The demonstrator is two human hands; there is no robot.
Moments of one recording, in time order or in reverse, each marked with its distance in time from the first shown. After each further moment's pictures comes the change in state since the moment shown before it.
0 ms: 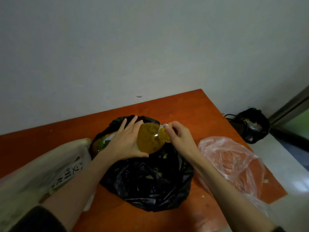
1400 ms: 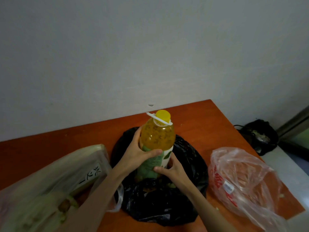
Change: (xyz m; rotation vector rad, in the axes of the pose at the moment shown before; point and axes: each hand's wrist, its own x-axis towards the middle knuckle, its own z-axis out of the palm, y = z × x) left_hand -0.037 0.008 -0.015 -1.246 0.204 -0.285; right_hand -0.036 0.040 0.073 0.369 -0.261 0.248
